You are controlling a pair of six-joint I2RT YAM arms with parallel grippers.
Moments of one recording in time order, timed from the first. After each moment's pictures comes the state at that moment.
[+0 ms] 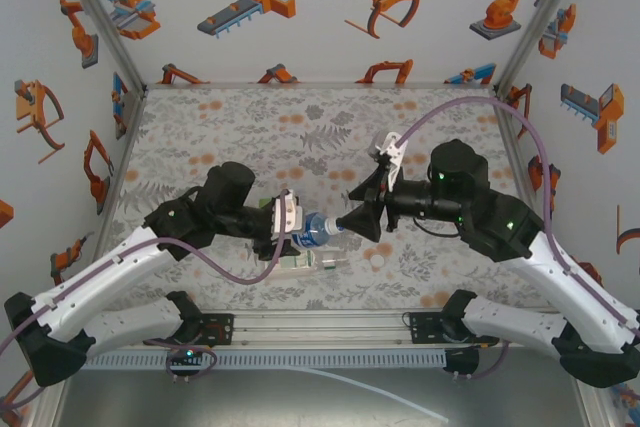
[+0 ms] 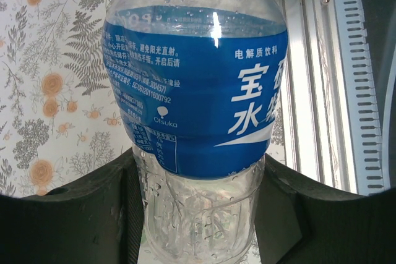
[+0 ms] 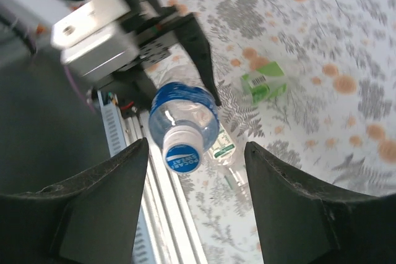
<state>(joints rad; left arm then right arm) -0.90 0.99 0.97 -0.62 0.55 0.58 0.87 0.93 1.25 -0.62 -0.46 0.01</state>
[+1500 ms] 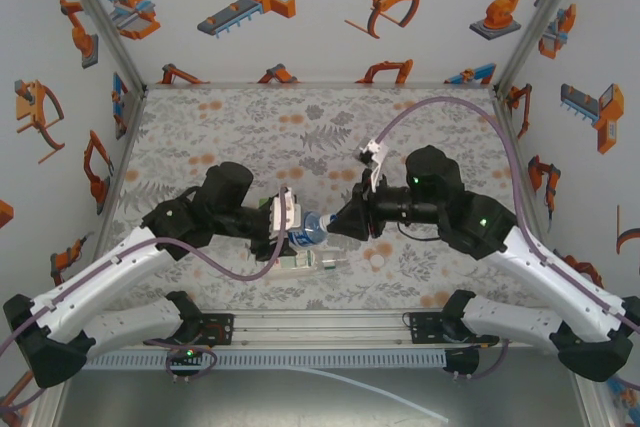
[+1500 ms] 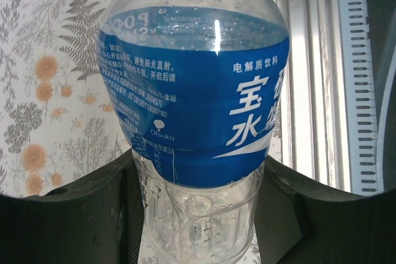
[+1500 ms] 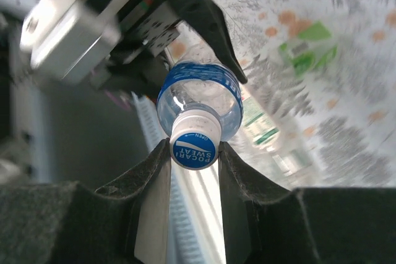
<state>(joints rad) -0.89 0.98 0.97 -0.66 0.52 0.56 0.89 0.98 1.14 -0.55 -0.41 0.40</state>
